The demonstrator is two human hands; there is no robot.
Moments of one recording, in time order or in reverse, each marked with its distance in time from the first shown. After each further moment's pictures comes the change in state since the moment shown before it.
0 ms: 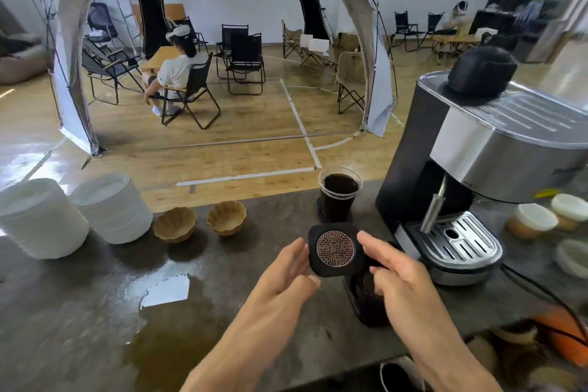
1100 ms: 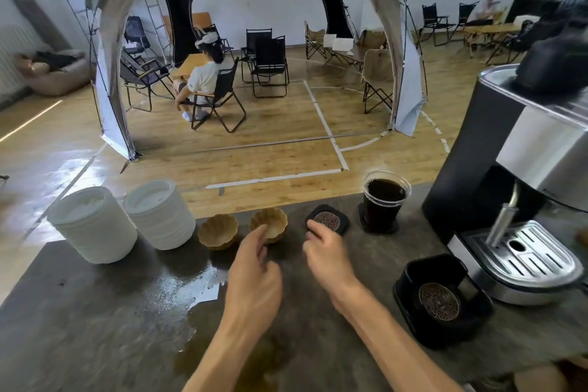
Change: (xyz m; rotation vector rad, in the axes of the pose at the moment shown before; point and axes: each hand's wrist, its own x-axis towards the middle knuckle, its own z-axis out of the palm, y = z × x) left_hand 0.057 -0.041 -0.088 0.211 0.446 0.104; right_hand 0.102 0.008 0.159 0.119 -0.151 0.055
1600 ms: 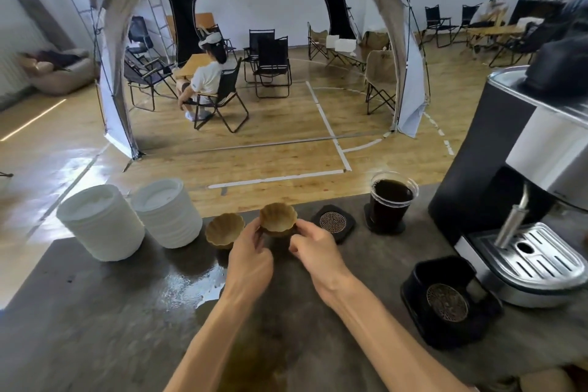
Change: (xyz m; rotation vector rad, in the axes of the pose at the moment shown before) left_hand 0.041 -0.014 -0.017 0.002 -0.013 -0.038; right_hand -0.008 -0.018 0.023 0.179 -0.077 0.016
